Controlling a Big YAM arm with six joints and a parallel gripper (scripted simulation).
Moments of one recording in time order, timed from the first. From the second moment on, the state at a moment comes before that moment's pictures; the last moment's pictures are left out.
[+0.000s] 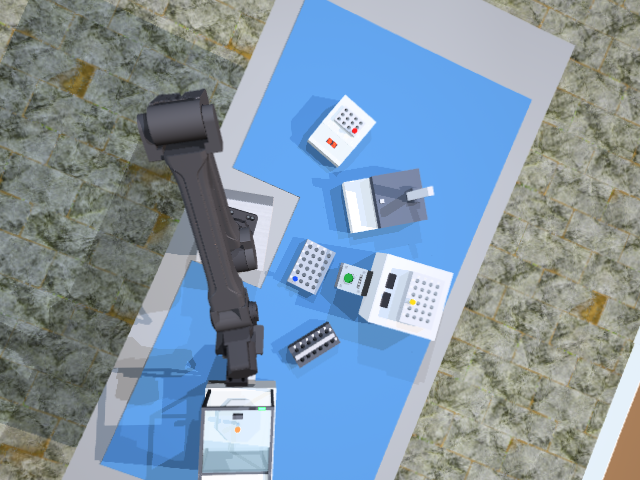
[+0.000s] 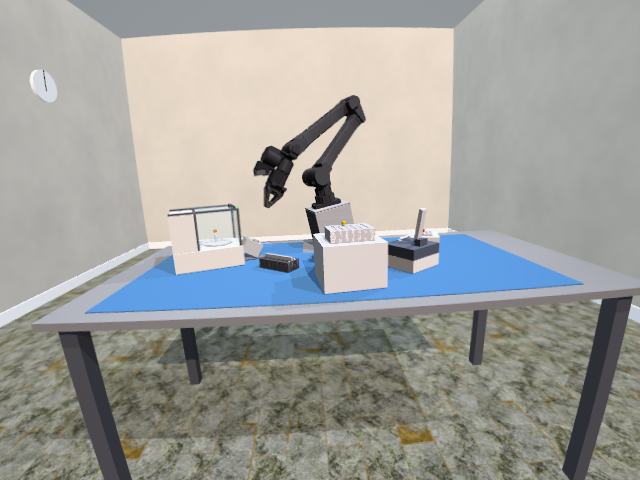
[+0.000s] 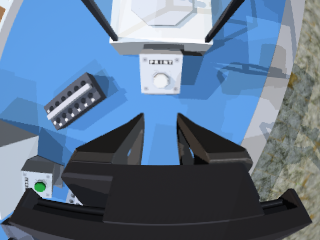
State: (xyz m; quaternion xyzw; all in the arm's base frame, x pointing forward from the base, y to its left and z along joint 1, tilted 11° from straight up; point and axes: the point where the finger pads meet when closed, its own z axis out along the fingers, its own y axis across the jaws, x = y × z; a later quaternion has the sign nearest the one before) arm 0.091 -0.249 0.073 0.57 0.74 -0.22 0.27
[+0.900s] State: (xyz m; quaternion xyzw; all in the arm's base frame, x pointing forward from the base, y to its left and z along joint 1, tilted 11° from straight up) arm 0.090 -0.243 0.113 0.57 0.74 -0.22 0.27
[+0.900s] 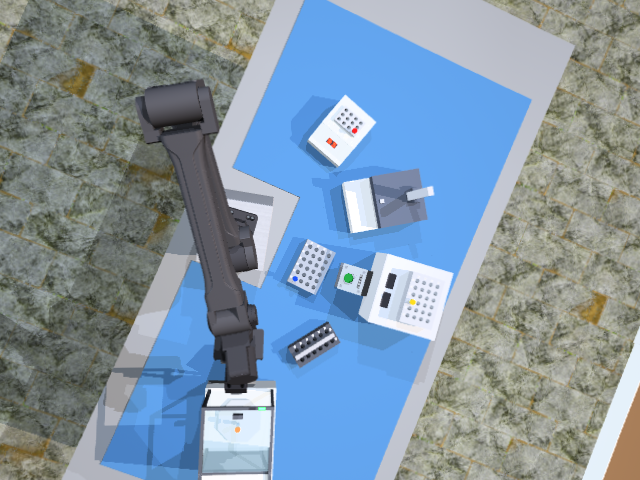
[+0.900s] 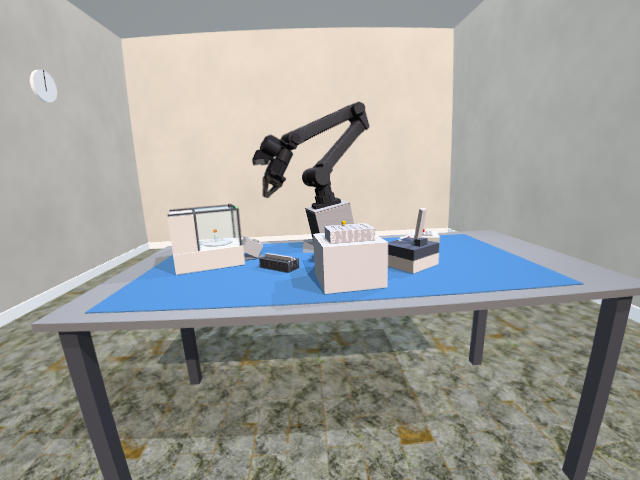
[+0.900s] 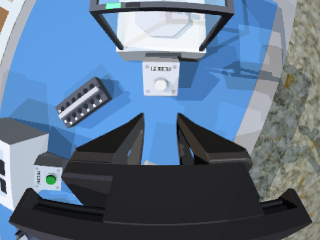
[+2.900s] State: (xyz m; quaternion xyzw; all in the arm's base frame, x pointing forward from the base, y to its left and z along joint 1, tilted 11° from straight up) arm 0.090 -0.237 0.149 0.57 0.74 -0.22 0.27
